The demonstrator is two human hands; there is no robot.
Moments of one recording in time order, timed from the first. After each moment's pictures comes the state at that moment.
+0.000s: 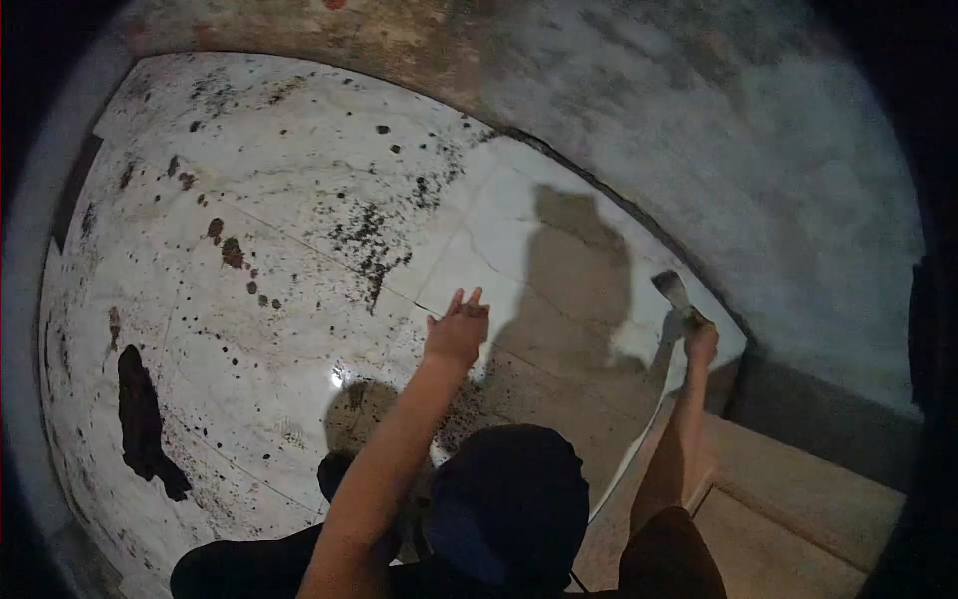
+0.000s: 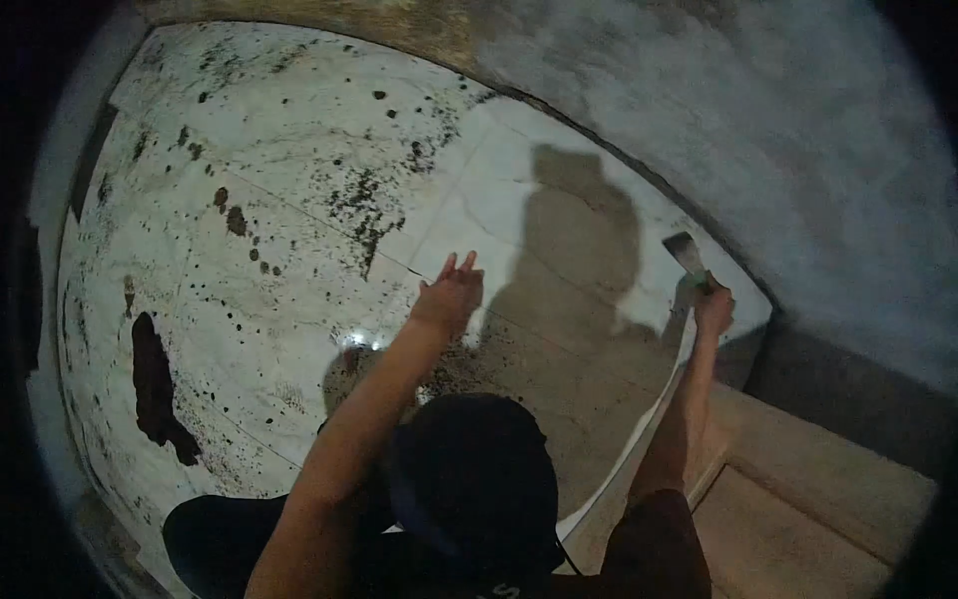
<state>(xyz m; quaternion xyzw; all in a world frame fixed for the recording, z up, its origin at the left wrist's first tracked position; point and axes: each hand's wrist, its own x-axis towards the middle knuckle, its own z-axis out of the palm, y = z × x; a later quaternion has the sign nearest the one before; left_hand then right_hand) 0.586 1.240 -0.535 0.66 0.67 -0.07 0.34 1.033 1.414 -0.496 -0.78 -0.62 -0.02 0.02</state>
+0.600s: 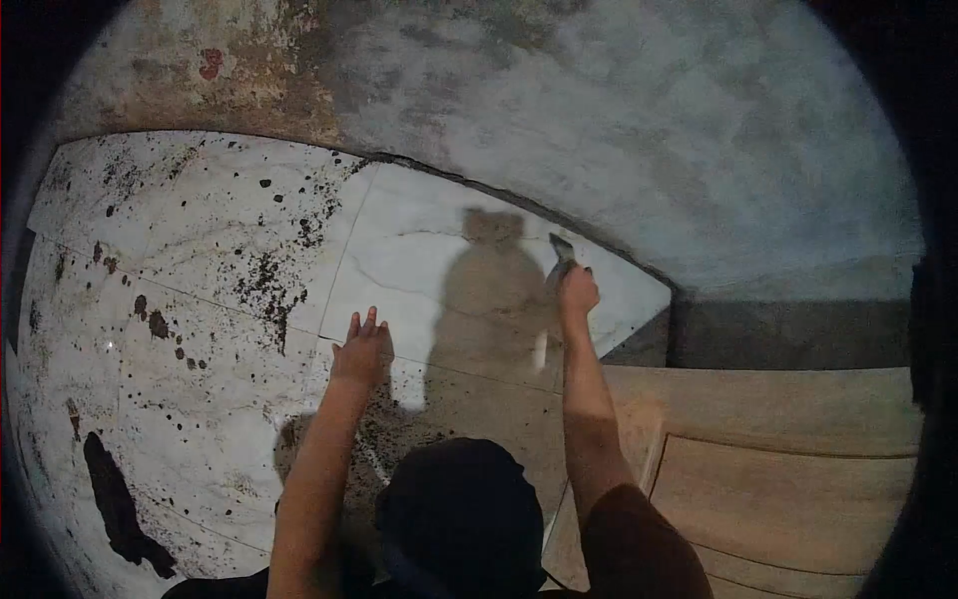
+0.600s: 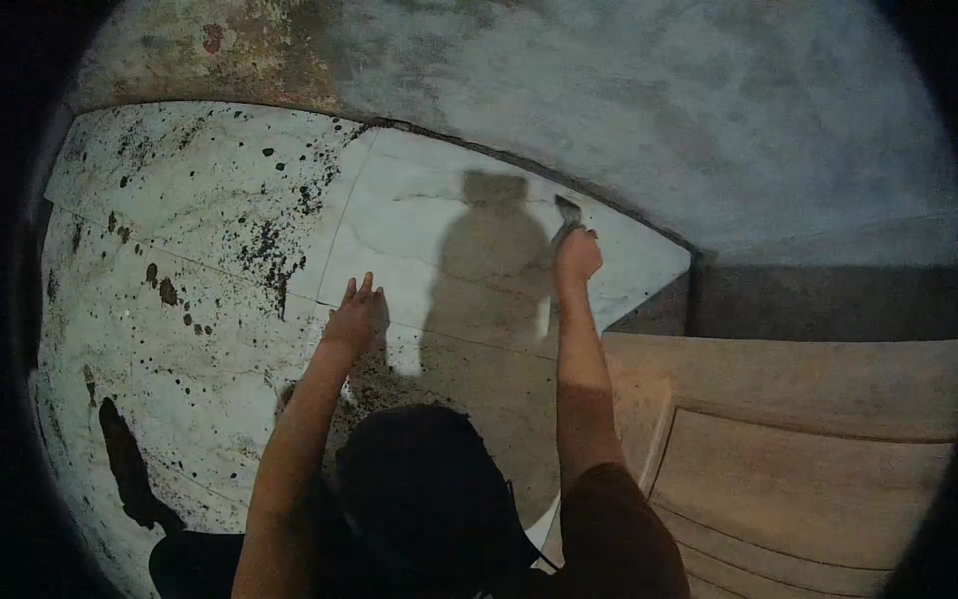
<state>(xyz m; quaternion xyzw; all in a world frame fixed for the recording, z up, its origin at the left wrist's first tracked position) 0.588 1.242 -0.525 0.67 0.66 -0.09 0.33 0.948 1.411 -0.510 -0.78 -0.62 -0.11 0.04</state>
